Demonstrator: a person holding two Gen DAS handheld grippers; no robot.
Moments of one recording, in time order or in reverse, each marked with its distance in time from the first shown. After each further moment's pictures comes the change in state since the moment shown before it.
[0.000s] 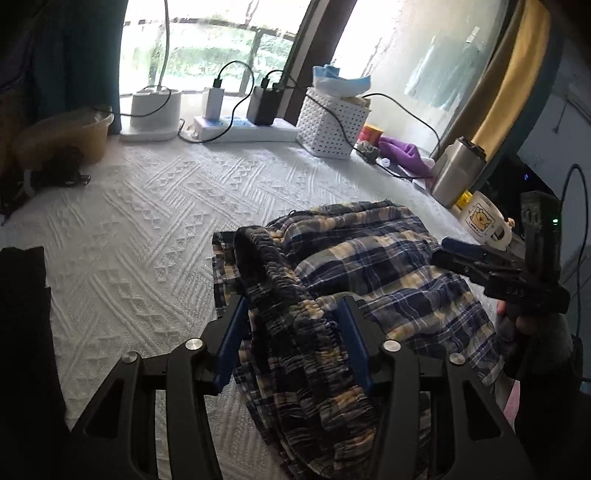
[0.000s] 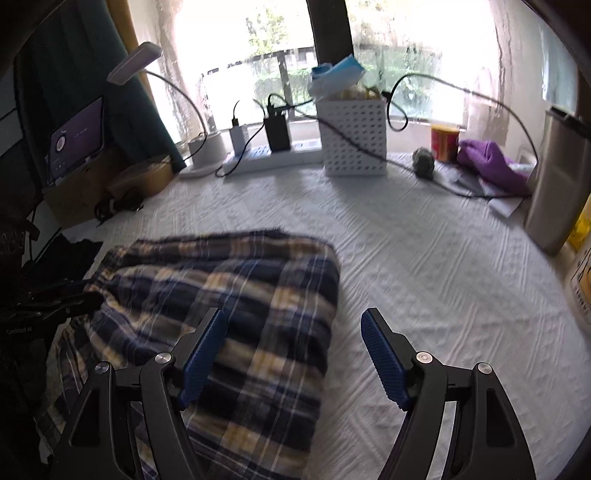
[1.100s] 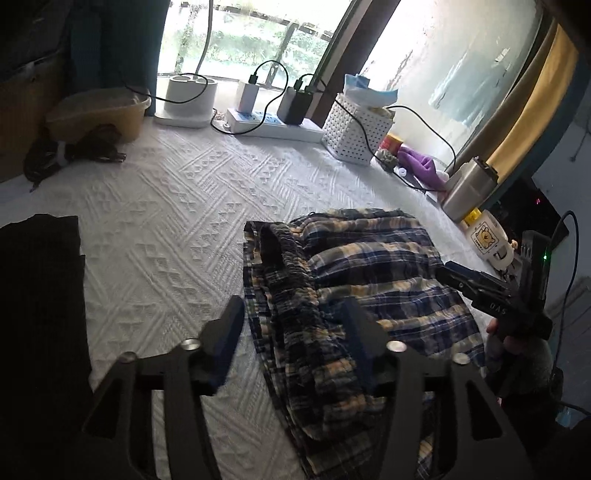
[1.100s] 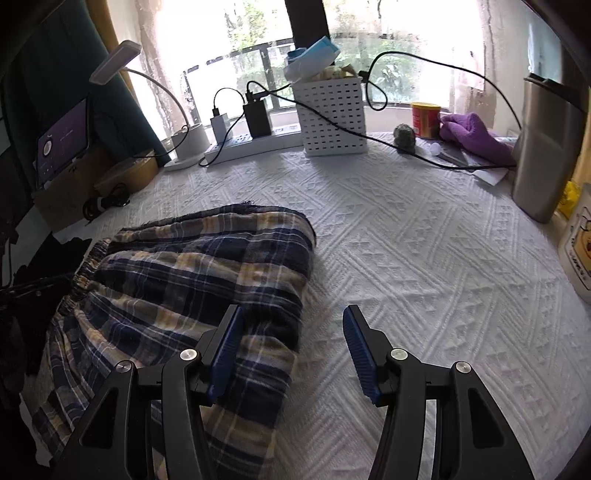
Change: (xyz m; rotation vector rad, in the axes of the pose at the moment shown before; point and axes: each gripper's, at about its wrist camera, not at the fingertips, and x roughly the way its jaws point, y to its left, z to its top) left arm -0.028 0.013 -0.004 -0.122 0.029 0.039; right arm -0.009 -0.014 -0.011 0.060 0.016 -0.049
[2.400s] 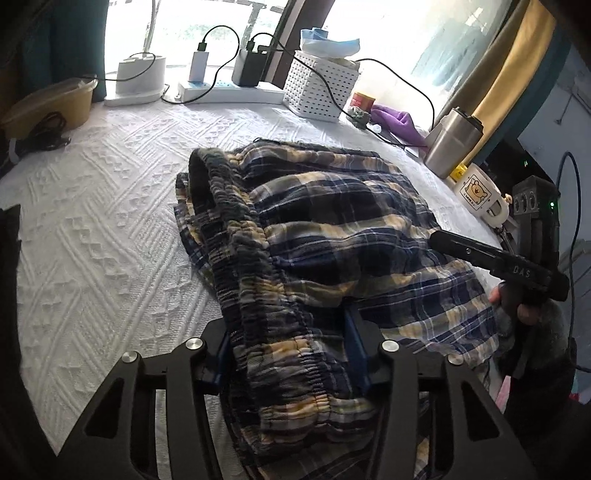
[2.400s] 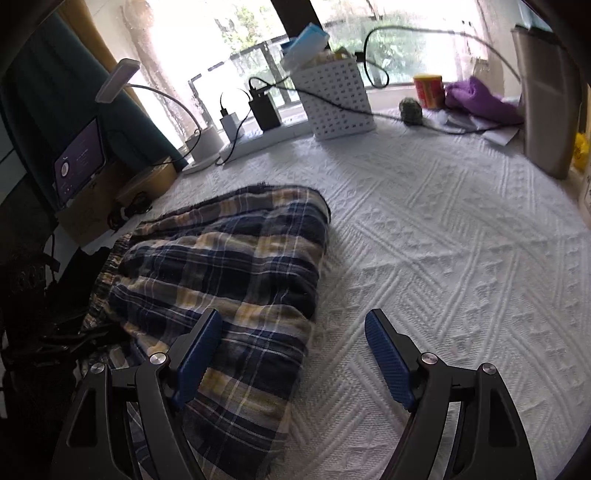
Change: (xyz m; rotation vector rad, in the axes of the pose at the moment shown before) left arm 0.046 -0.030 -0.023 0.089 0.079 -0.044; right arm 0.007 -0.009 -0.014 0.090 0.038 0.165
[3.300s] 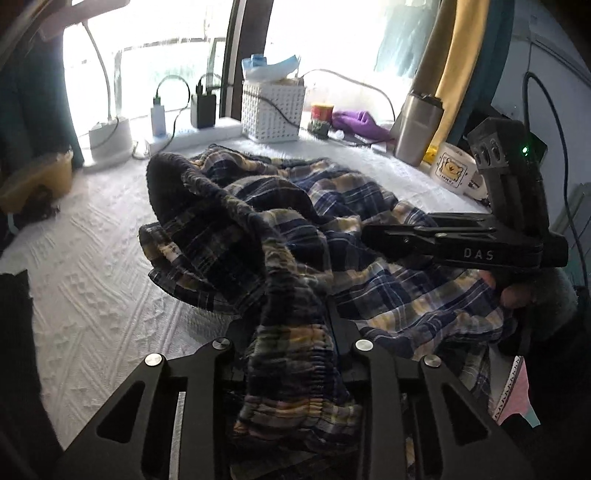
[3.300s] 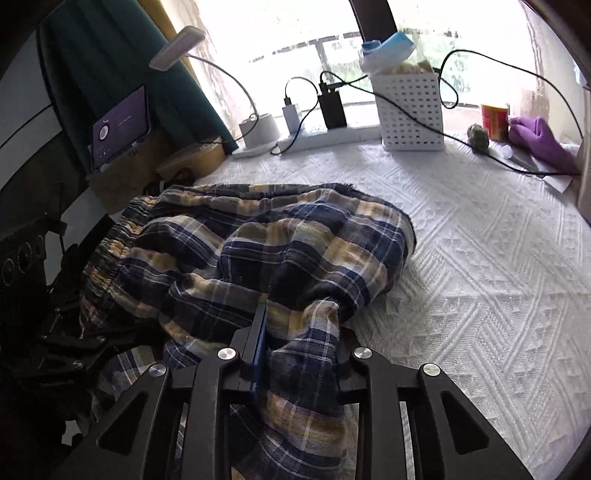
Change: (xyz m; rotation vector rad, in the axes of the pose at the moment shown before) left arm -0.018 -0.046 -0.010 0.228 -0.109 0.043; right arm 0.008 0.049 -0.001 -0.163 -0.013 0.068
